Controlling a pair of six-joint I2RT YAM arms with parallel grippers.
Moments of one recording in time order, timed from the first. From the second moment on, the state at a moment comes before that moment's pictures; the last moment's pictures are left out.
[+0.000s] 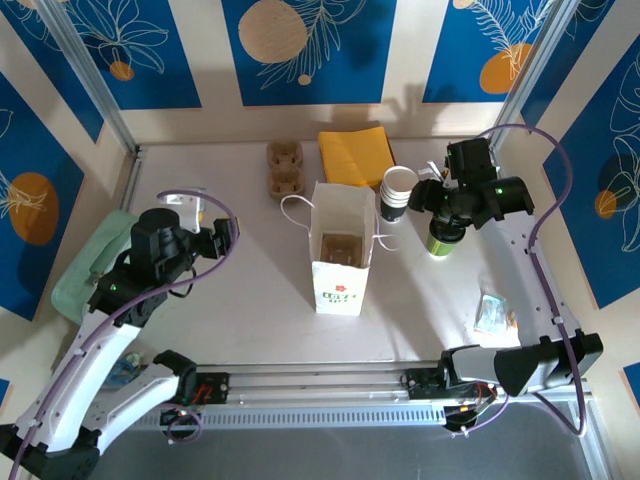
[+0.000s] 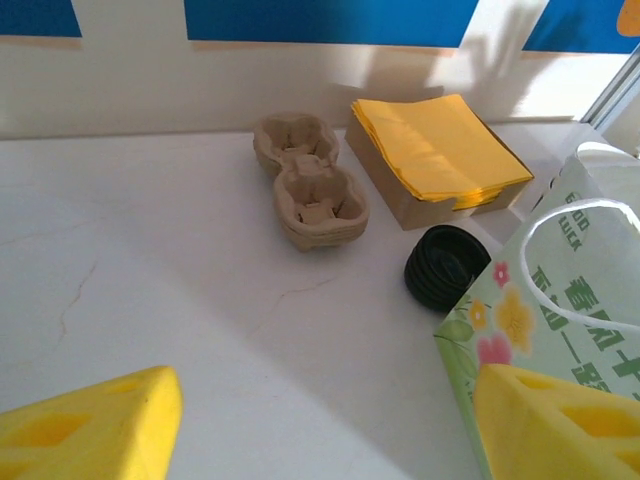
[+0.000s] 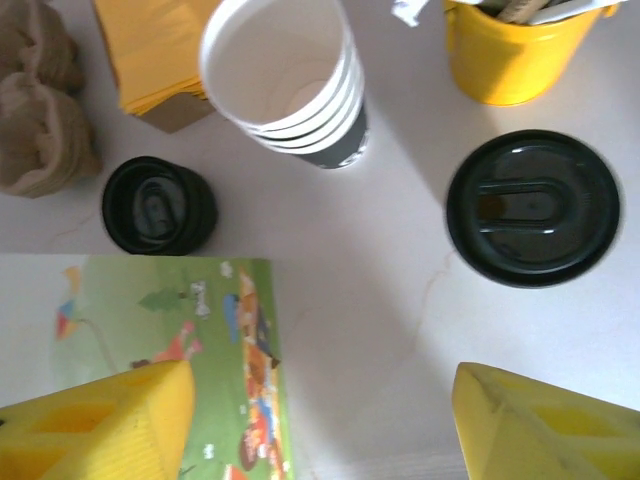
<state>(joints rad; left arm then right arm) -0.46 0.79 1.00 -0.61 -0.11 -0.24 0.16 1.28 1.49 -1.17 0.00 0.47</state>
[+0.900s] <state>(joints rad) -0.46 0.79 0.97 -0.59 -0.12 -0.24 -0.07 1.57 1.42 -1.18 0.02 0.26</state>
